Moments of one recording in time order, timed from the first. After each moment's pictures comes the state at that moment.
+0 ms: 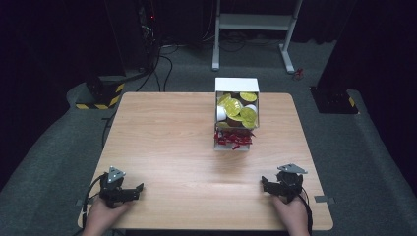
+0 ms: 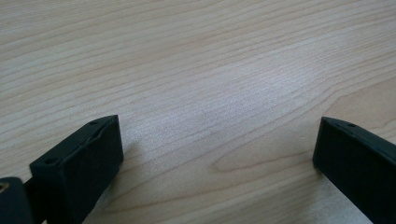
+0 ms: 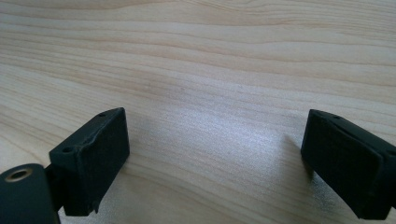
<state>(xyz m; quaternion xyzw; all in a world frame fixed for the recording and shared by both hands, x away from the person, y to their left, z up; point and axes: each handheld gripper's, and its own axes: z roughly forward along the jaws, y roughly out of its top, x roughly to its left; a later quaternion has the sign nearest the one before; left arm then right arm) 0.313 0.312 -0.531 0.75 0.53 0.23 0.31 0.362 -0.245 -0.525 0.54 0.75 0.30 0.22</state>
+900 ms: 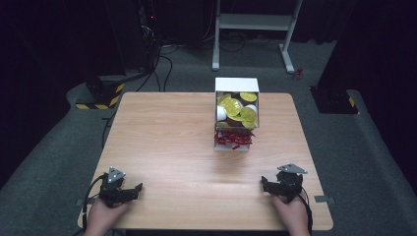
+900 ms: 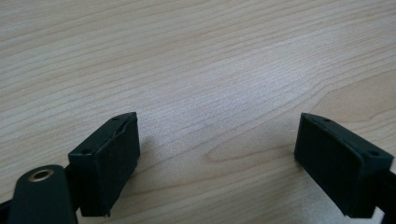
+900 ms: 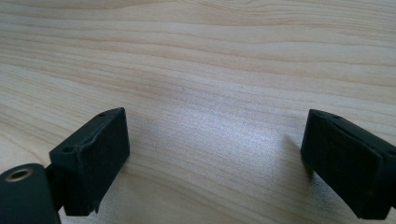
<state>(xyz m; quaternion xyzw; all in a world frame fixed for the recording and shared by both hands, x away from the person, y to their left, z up) 0.310 0.309 -0.525 0.76 0.53 0.22 0.30 0.362 -0.245 -0.525 0.54 0.75 0.30 0.22</state>
